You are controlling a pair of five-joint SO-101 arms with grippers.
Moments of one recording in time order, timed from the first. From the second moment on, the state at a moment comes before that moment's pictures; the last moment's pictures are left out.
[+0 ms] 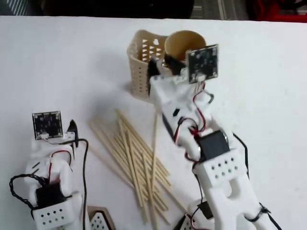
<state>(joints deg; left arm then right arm) -22.5 -96.1 89.1 48.5 -10.9 -27.1 -45.7 35.7 35.3 -6.3</state>
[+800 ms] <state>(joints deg) -22.5 -96.1 89.8 46.7 -10.9 -39.5 -20.7 35.1 65.4 -9.5</state>
